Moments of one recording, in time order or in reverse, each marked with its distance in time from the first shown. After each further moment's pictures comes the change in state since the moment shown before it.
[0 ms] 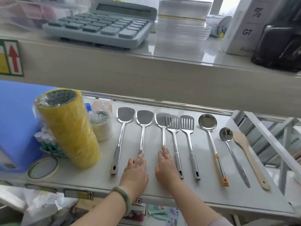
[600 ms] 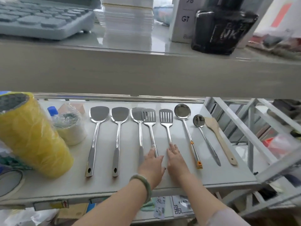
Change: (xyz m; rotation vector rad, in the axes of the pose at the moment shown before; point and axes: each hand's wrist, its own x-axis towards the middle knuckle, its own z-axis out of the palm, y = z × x) left_hand 0.026 0.117 -0.009 -0.191 -0.074 0.208; right_hand -0.028 0.096 -0.049 -0.038 0.069 0.176
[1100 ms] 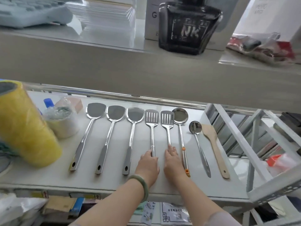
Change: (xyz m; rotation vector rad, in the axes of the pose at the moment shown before) left_hand 0.023 0.046 0.006 -0.133 0.029 -0.197; right_hand 0.013 0.037 -0.022 -0.057 -0.073 -0.031
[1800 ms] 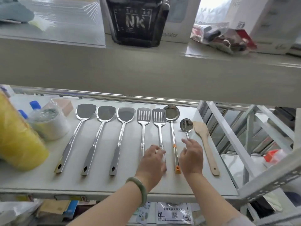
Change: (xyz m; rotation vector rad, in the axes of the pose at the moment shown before) left_hand -0.004 0.050 0.009 -0.066 0.205 0.199; right_hand -0.015 0.056 -0.061 0.086 0.652 0.054
